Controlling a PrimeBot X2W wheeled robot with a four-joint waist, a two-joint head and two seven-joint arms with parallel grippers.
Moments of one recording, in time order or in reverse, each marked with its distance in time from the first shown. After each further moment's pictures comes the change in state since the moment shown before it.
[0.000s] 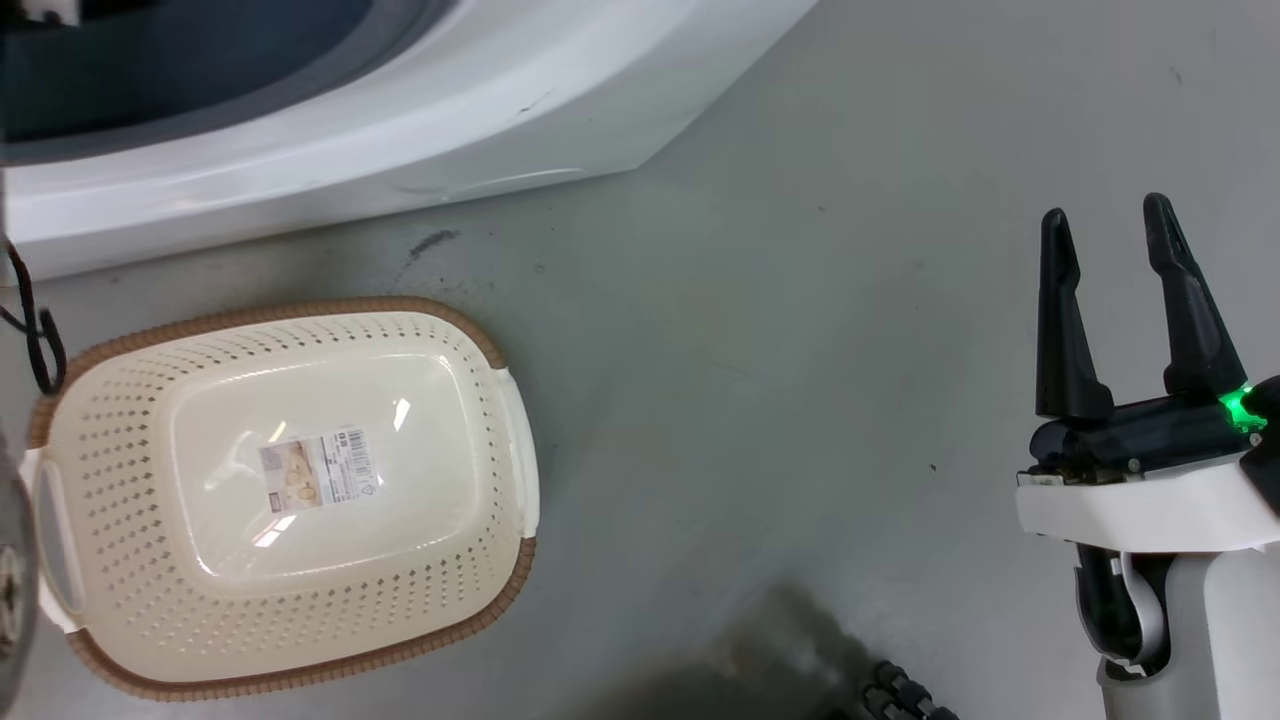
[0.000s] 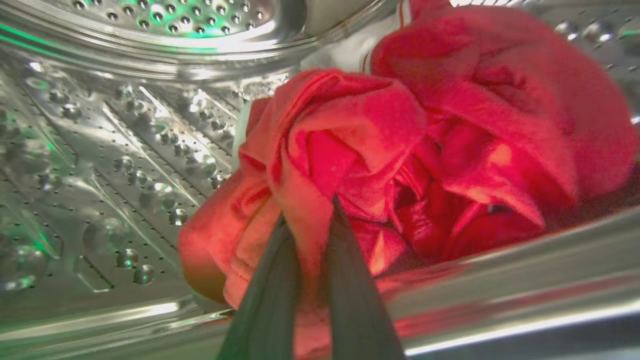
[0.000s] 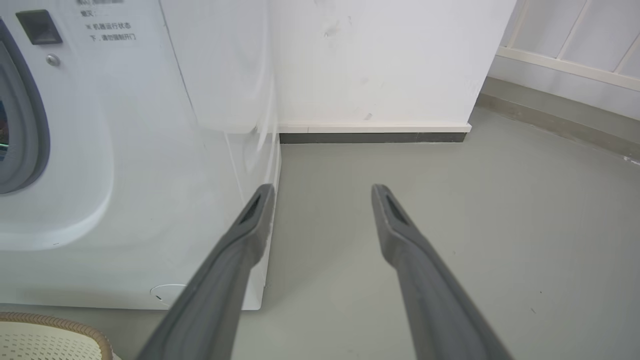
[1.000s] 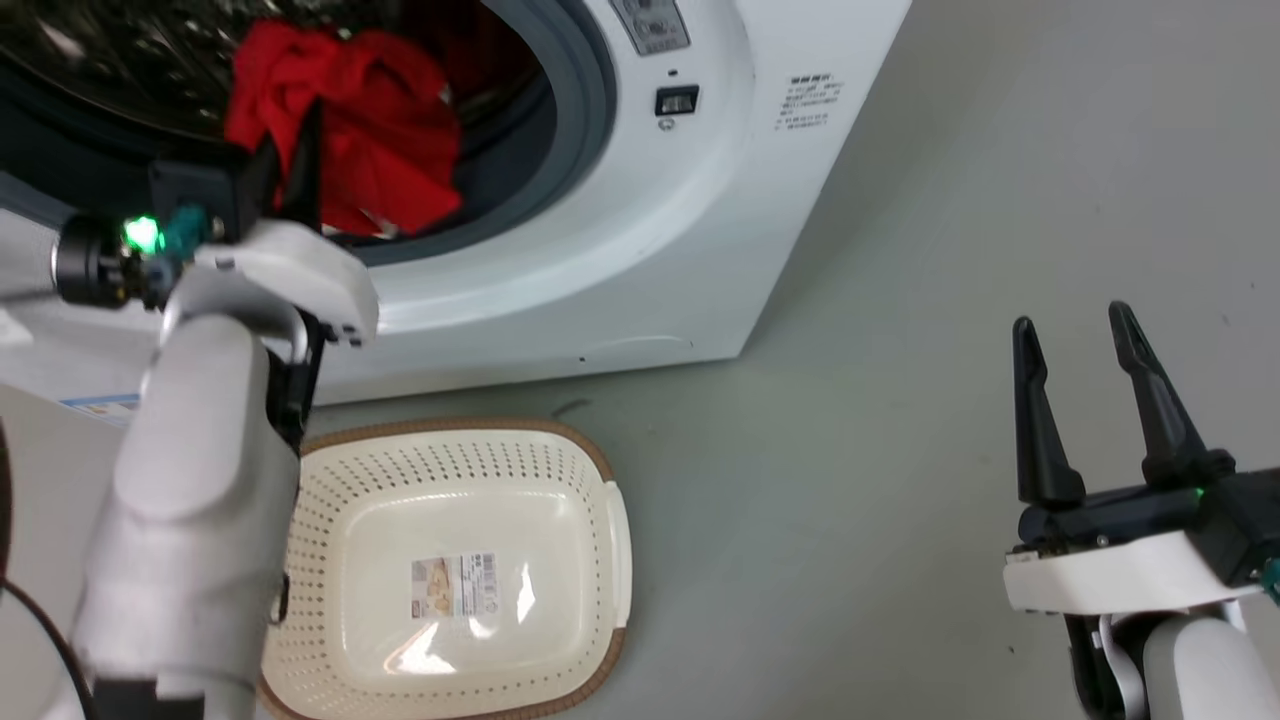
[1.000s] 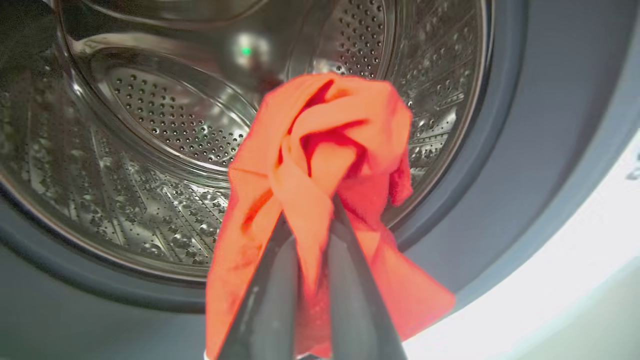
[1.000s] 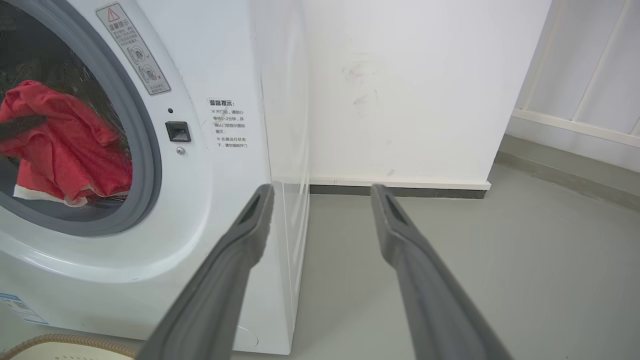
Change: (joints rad) left arm 0.660 -0.167 0.069 -0.501 -0.174 -0.021 -0.343; right arm 0.115 0.001 -0.015 0.052 -0.088 0.000 0.000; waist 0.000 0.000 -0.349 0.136
